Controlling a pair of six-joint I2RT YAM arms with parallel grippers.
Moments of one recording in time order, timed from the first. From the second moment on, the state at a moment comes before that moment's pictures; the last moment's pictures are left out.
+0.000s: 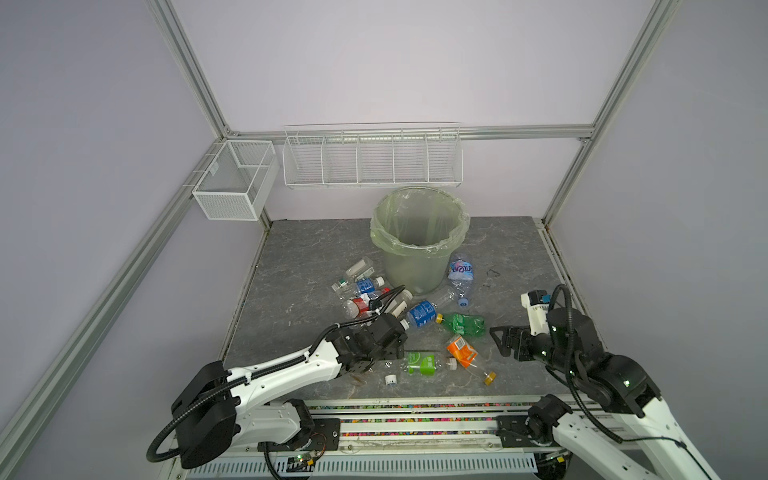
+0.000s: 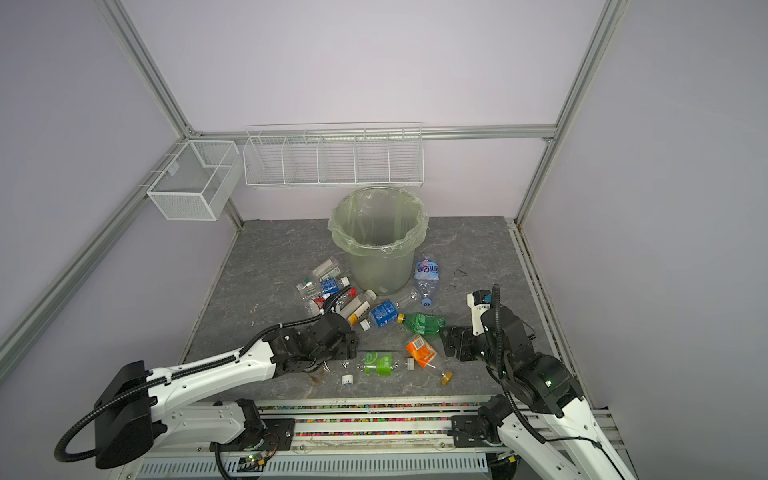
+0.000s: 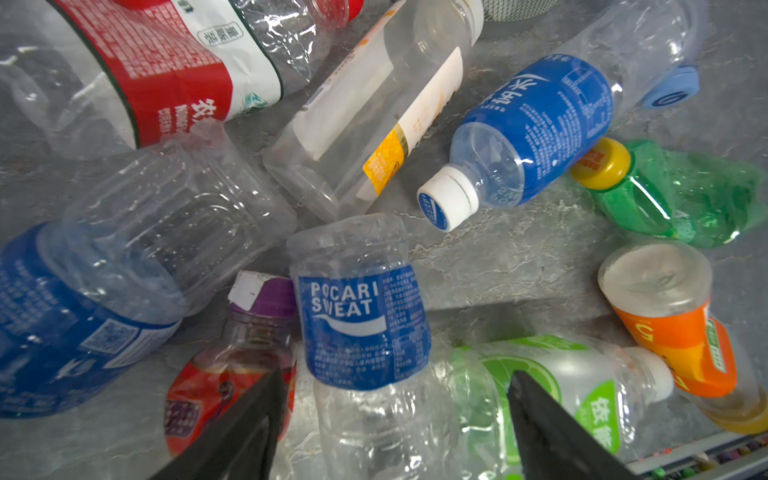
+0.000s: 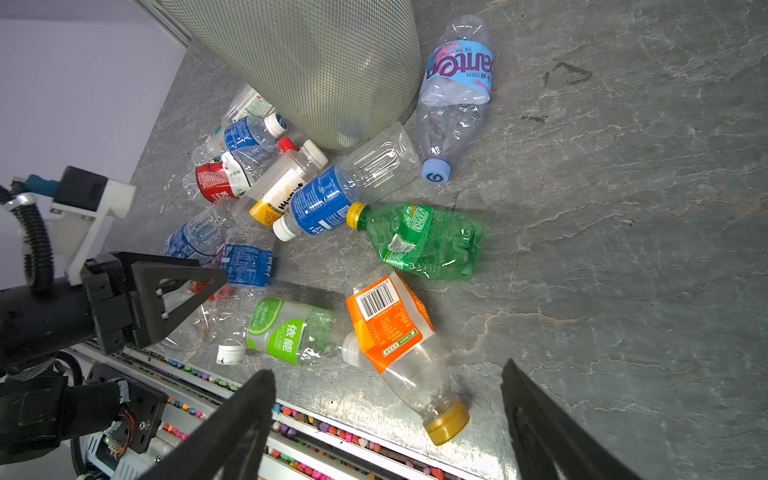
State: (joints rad) left arm -1.04 1.27 0.77 -0.54 -0.28 -0.90; right arm 0.54 0.56 0.85 -0.99 0.01 0.49
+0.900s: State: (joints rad) left arm -1.01 1.55 0.90 -0.55 -0.29 -0.97; right arm 0.54 0.54 0.79 -0.98 0.02 0.50
